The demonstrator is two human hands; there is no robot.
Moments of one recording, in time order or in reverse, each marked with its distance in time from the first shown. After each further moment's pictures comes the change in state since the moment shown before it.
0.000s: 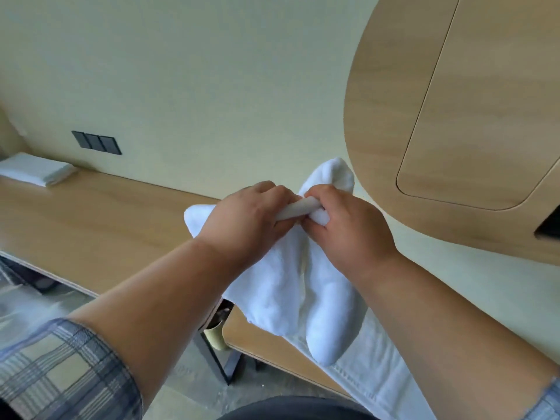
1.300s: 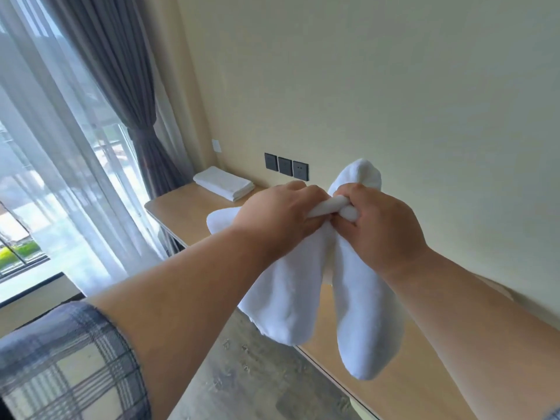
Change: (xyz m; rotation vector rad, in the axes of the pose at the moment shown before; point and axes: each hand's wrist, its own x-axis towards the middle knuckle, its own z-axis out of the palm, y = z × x) left_hand -0.096 -0.485 -0.262 0.285 -0.097 -0.336; right_hand 0.255 -0.356 0.389 0.239 -0.006 -0.267
